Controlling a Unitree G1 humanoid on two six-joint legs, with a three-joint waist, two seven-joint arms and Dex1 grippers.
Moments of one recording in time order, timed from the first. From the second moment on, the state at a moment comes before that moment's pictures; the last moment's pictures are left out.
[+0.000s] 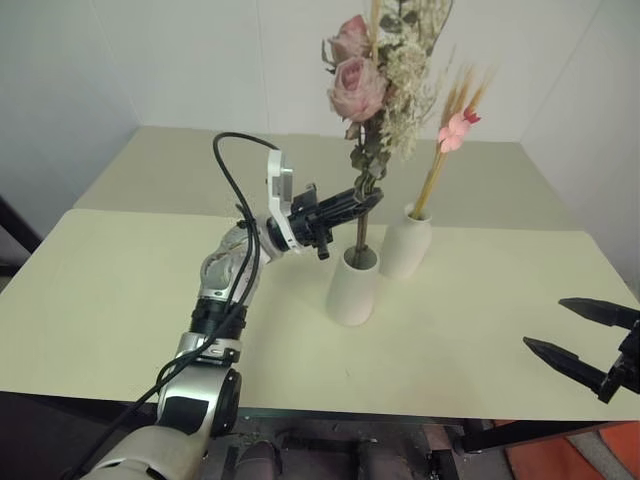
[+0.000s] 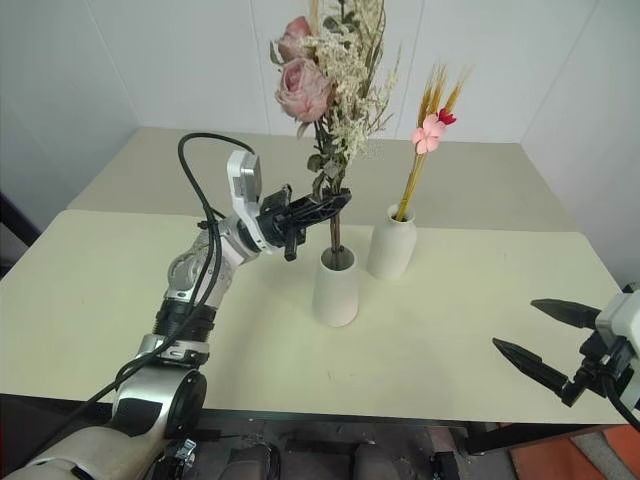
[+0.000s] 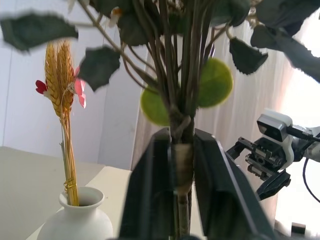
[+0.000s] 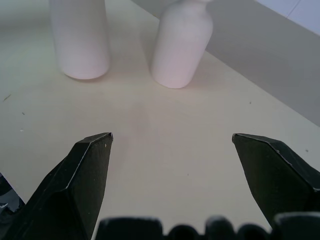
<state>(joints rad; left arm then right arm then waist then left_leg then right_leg) -0.89 0.15 0.04 0.37 -0.60 0.34 -1.19 0.40 -0.83 -0.84 -0.53 0.60 0.45 1.02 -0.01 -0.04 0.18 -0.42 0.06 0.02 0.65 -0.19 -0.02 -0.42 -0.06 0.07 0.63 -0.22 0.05</state>
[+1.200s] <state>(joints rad) -0.54 0.86 0.29 0.01 -0.56 0.46 -1.26 0.33 -0.85 -0.90 -0.44 0.73 0.40 1.13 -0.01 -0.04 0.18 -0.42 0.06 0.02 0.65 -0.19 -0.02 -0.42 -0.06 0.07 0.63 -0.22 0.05</state>
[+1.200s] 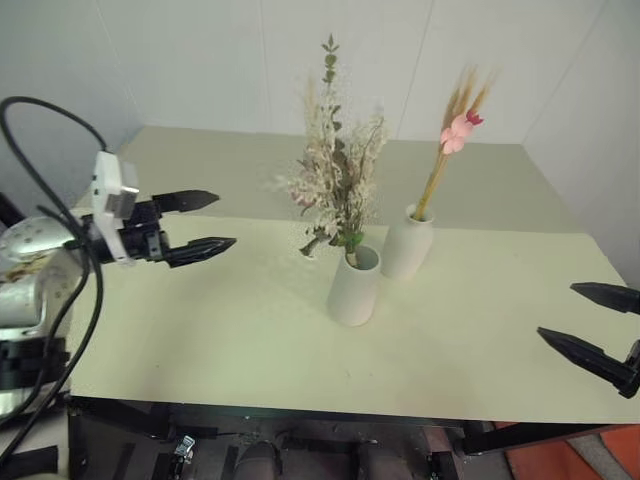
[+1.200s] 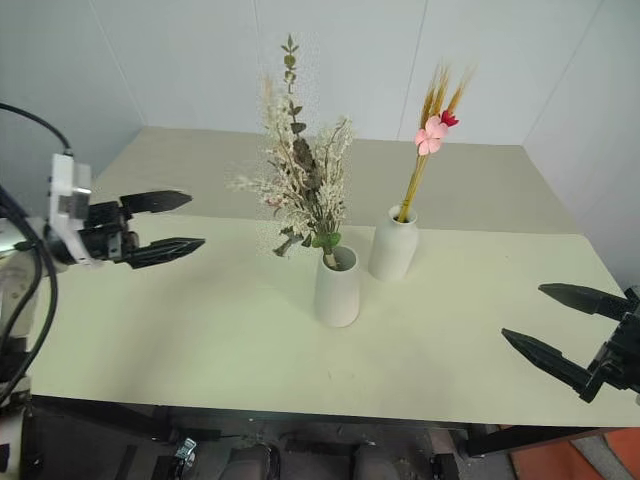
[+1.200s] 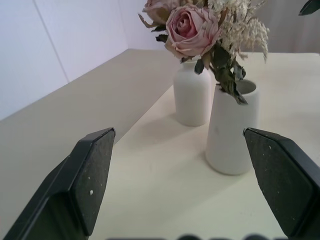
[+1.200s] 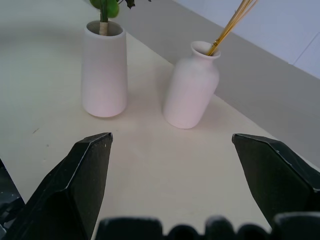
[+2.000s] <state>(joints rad) -0.45 0.92 0.33 -0.02 -0.54 0.41 -1.18 0.28 -0.90 -0.87 -0.34 0.67 0.36 1.18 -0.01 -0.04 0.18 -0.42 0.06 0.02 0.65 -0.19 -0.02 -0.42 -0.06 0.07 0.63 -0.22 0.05</state>
